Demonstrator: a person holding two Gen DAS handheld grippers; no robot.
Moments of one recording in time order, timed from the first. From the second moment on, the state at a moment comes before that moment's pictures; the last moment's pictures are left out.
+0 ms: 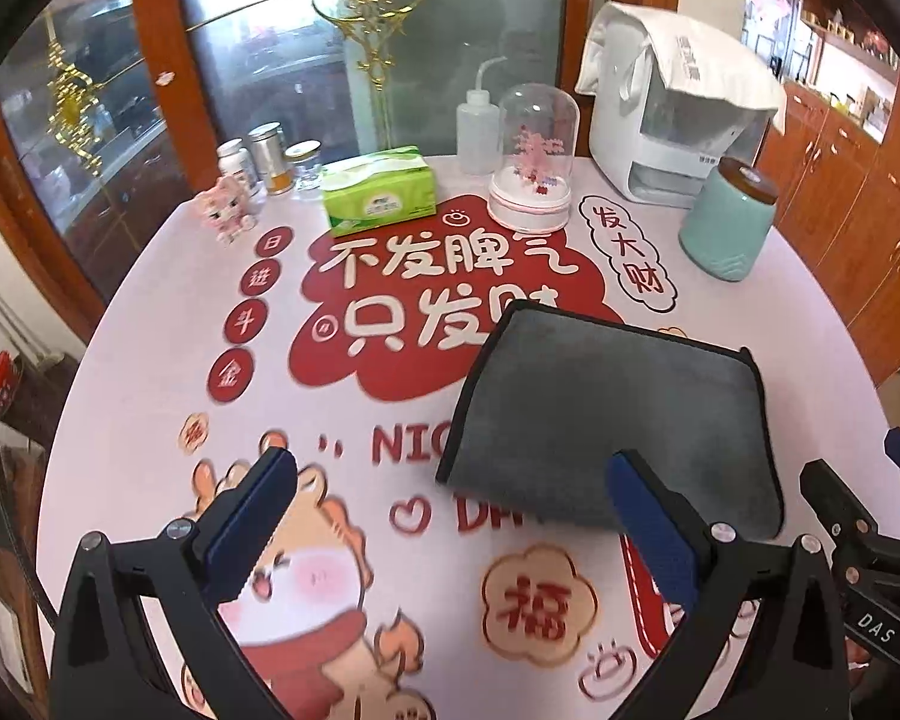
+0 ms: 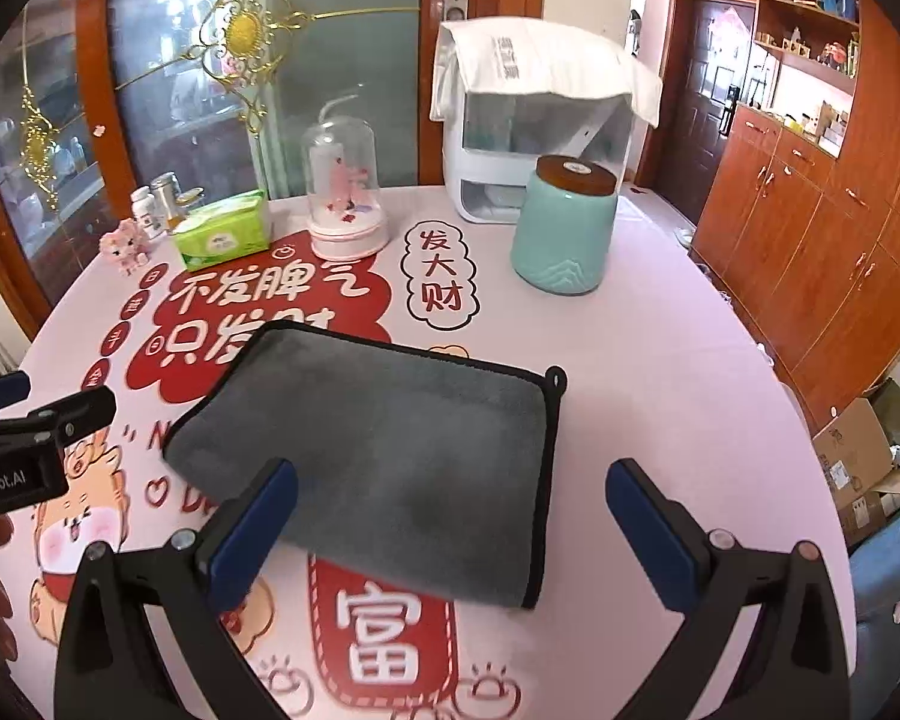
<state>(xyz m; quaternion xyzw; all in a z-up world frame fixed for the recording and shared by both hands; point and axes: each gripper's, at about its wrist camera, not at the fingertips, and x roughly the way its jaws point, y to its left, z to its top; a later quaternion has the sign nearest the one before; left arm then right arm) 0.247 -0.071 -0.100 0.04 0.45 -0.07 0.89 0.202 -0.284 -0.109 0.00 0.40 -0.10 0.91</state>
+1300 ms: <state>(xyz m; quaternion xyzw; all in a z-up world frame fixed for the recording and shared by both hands) 0.013 -0.030 -0.017 0.01 0.42 -0.01 0.91 0.034 -0.236 -0.049 -0.01 0.41 0.01 0.91</state>
